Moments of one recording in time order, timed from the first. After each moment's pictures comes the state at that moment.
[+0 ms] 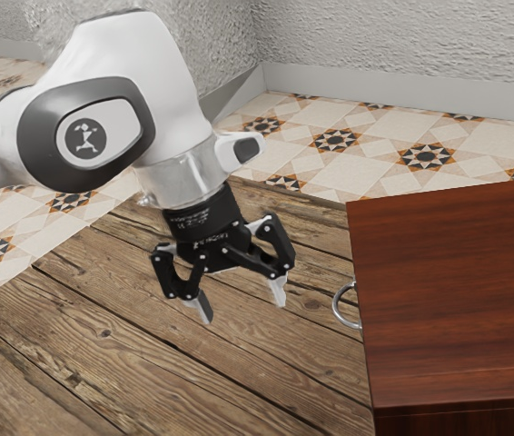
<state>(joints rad) -0.25 -0.22 0.08 -1.80 -0.23 1.61 -0.75</state>
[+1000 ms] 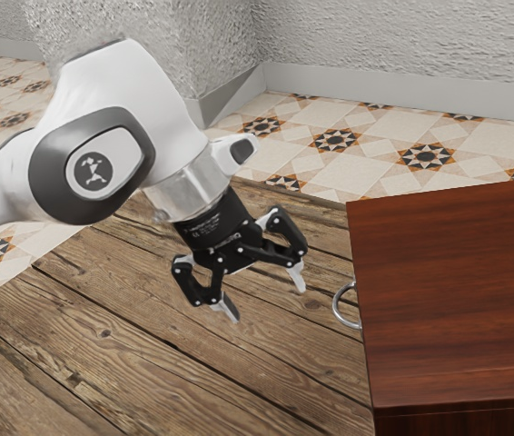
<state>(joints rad) -0.18 -0.24 0.03 -1.92 -0.28 1.84 -0.84</state>
